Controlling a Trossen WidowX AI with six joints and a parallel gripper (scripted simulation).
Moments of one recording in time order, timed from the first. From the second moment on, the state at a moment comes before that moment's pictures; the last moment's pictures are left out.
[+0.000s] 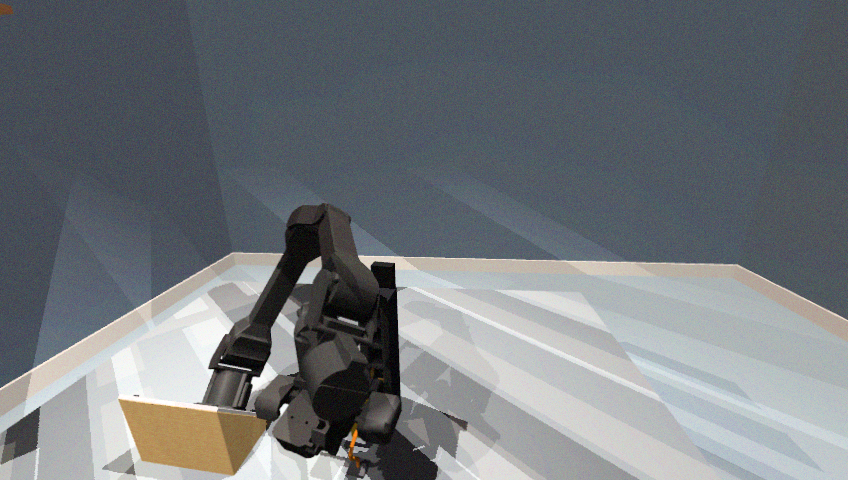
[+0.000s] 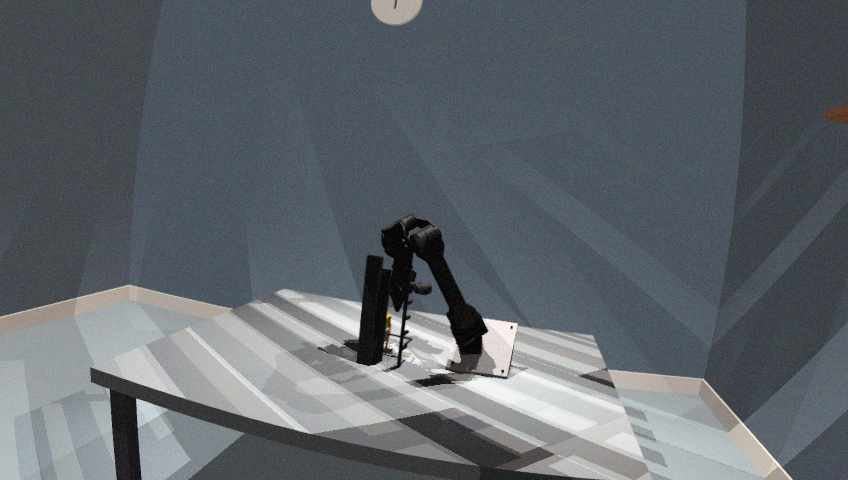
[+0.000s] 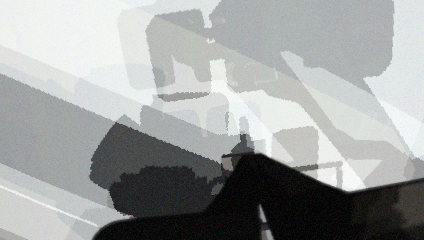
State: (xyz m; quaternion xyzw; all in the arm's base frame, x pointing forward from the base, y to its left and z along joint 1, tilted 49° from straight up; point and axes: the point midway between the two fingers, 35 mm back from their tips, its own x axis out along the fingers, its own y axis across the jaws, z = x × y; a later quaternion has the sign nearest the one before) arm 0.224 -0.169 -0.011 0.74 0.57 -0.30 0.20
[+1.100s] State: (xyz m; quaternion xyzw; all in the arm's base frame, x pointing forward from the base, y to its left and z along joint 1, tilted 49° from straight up) arm 0.224 -0.169 -0.011 0.74 0.57 -0.30 0.20
